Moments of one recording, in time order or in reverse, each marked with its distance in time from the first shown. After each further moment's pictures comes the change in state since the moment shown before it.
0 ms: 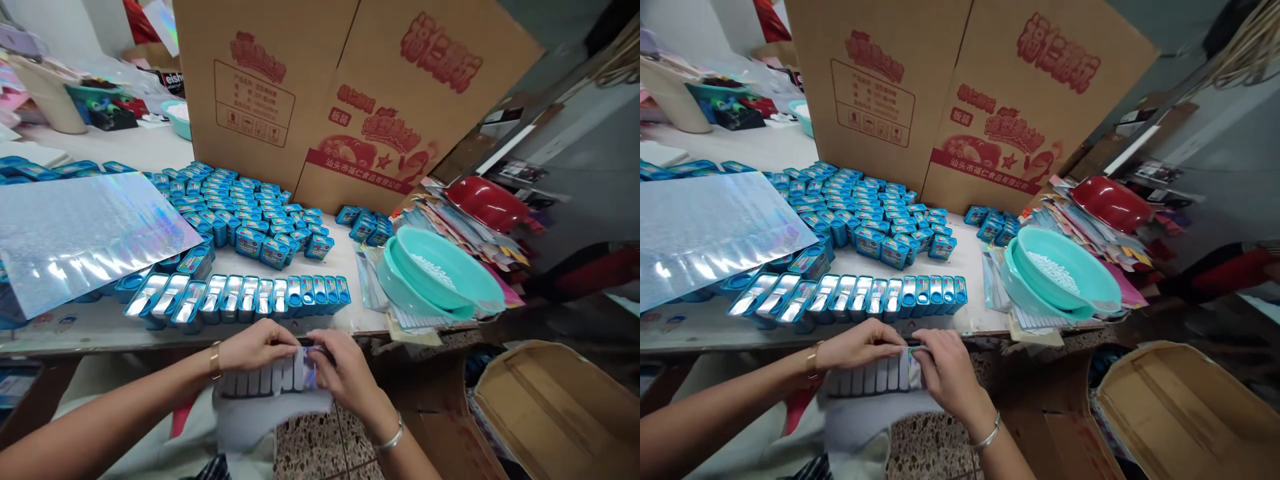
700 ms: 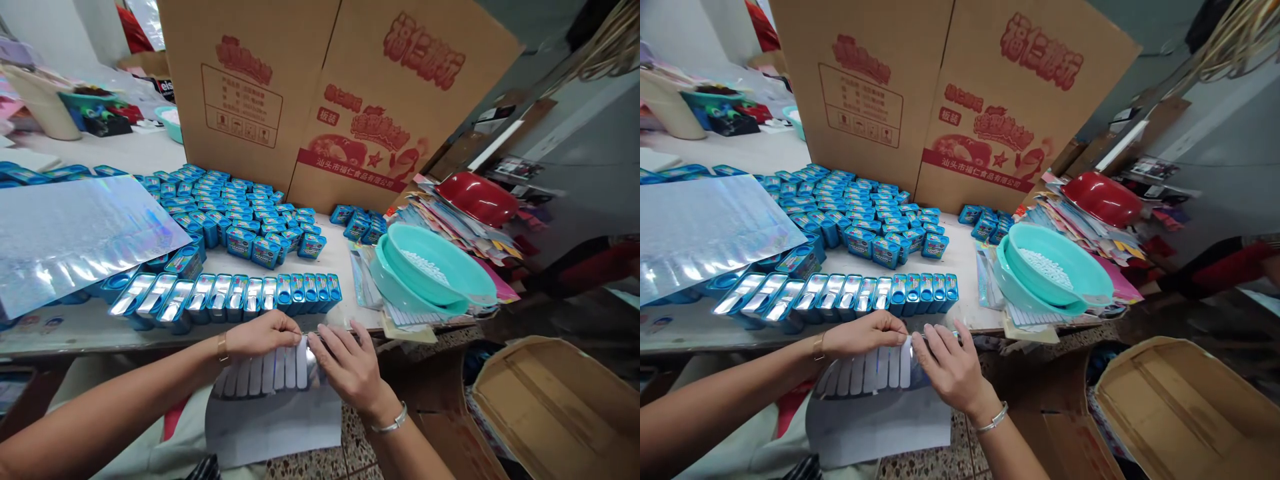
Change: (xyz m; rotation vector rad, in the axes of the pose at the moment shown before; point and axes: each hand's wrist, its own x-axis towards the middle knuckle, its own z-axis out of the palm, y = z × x) left_hand 0.037 0.015 0.007 -0.217 -0.057 -0.144; right_hand -0.025 0.030 -0.011 -0.676 0.277 -0.435
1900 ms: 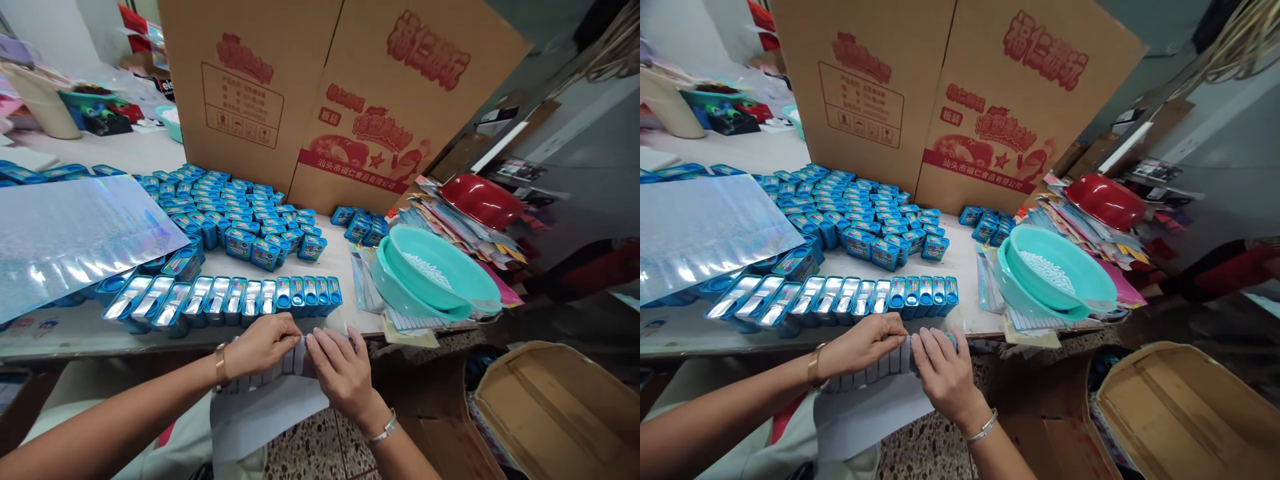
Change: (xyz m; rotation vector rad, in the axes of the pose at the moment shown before) left_hand -0.004 0.003 0.011 0.493 0.298 0.167; right_hand 0.005 -0.010 0.011 0.053 0.012 0.102
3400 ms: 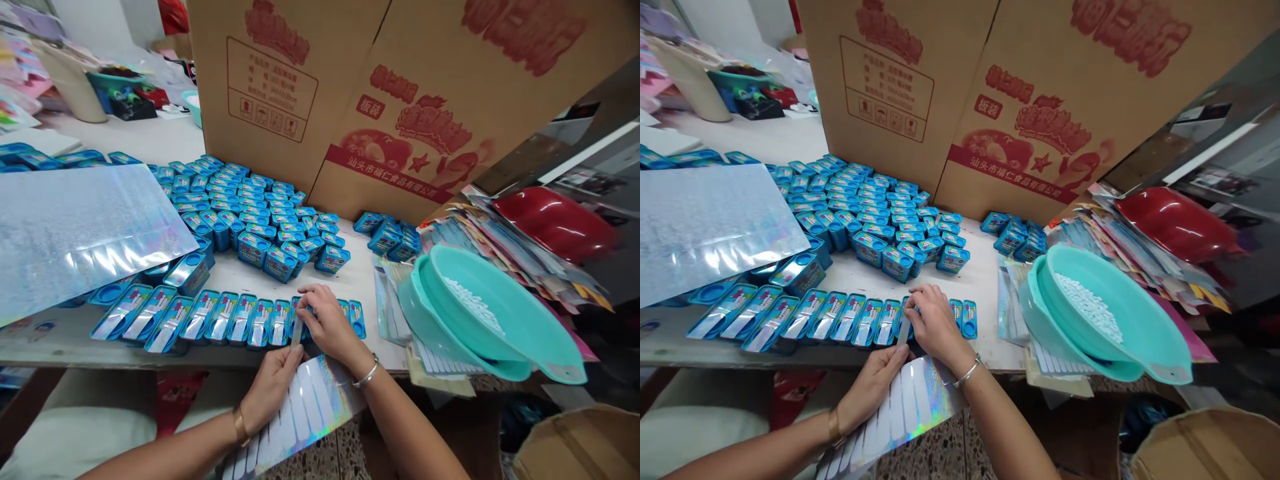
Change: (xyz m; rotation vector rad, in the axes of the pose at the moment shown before) left_hand 0.015 -0.050 0.070 -0.876 0.454 -0.445; right_hand 0.125 0.058 0.078 0.697 -0.350 0.312
